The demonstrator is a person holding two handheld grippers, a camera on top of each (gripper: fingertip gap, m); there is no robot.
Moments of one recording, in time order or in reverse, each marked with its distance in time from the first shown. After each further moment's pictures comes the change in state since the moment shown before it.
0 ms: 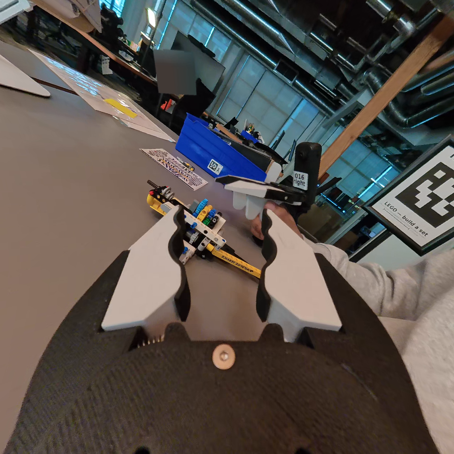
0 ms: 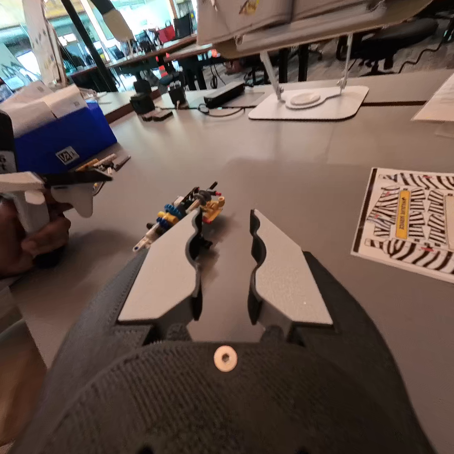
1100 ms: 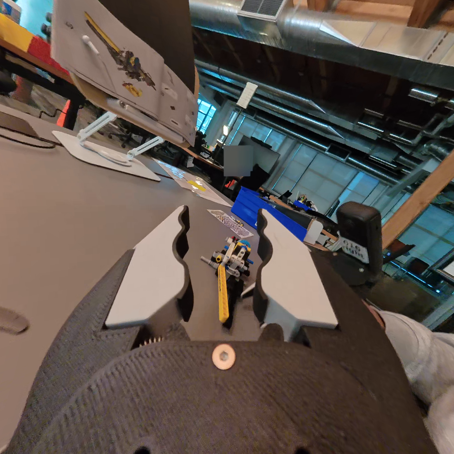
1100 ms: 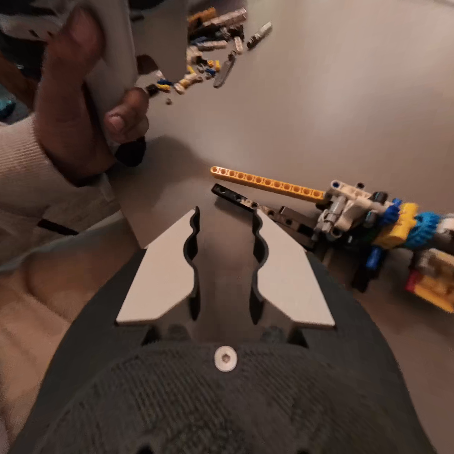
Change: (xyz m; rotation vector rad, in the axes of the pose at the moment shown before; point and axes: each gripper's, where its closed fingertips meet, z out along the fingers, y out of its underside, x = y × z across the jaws) left arm -0.006 -0.044 -0.091 0.340 -0.264 0.106; right arm -0.186 0.089 0.038 -0.436 -0.295 -0.267
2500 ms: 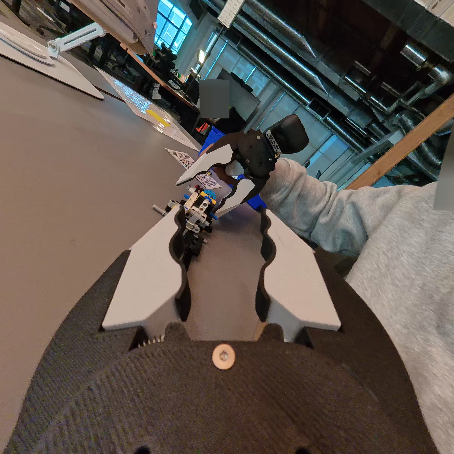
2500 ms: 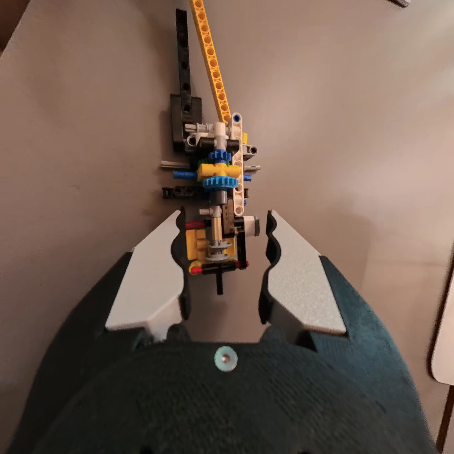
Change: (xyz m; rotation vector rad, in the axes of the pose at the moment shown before) left arm 0.039 0.067 0.021 -0.245 0.094 -0.161; right arm 0.131 0.014 -0.033 -0.253 -0.386 -0.950
